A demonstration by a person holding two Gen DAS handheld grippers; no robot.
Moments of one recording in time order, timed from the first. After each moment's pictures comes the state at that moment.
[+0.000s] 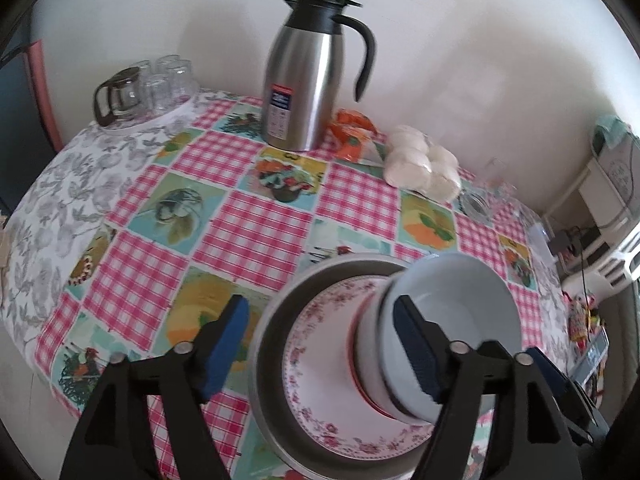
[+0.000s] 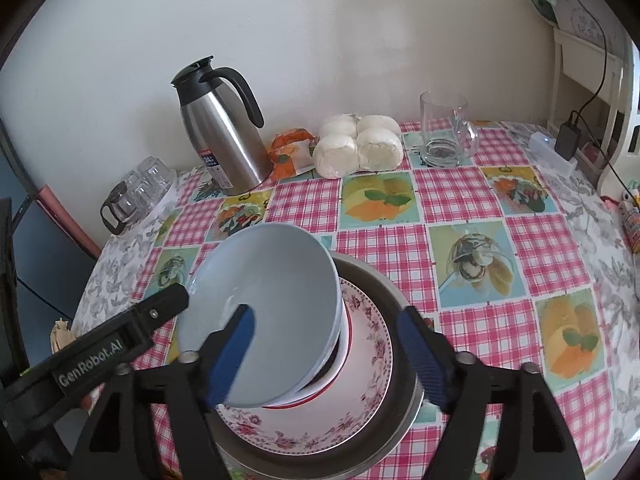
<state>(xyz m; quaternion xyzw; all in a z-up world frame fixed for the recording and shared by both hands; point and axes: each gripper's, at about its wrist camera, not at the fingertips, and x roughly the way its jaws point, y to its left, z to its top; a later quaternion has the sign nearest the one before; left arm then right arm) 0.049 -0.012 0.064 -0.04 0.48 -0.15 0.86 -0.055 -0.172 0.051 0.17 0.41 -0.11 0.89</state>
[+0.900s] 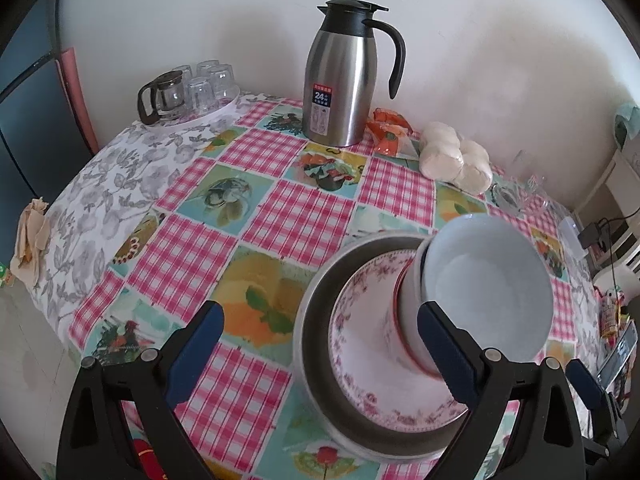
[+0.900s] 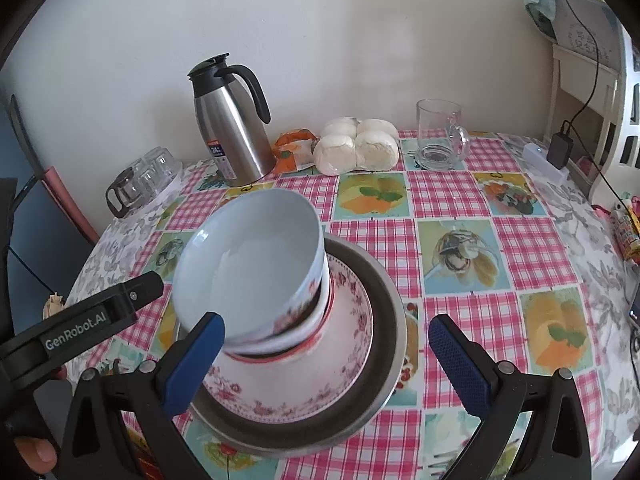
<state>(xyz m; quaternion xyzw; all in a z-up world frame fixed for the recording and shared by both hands) 0.010 0.004 0.061 0.00 0.47 -0.09 0.88 -0.098 -0.163 0.044 0.14 0.39 -0.10 0.90</state>
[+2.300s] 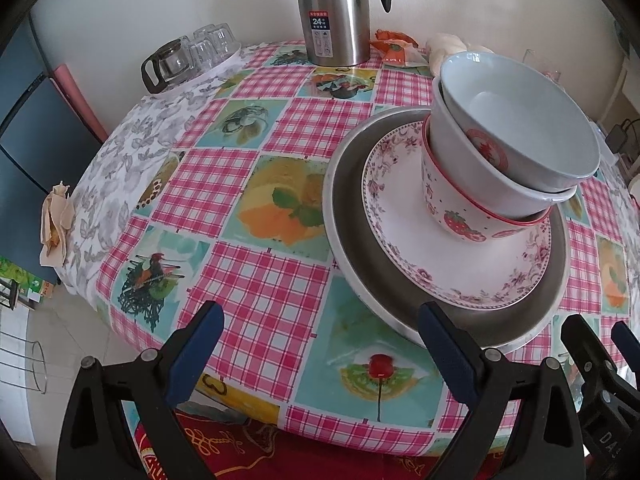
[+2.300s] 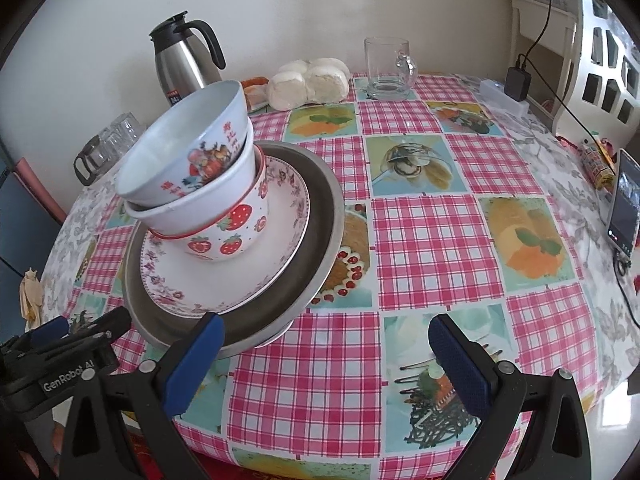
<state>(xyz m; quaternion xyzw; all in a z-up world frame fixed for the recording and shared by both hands) -0.044 0.006 0.010 0.10 0.54 -0.06 0.84 -0.151 -0.169 -0.004 0.15 0.46 -0.15 0.86</state>
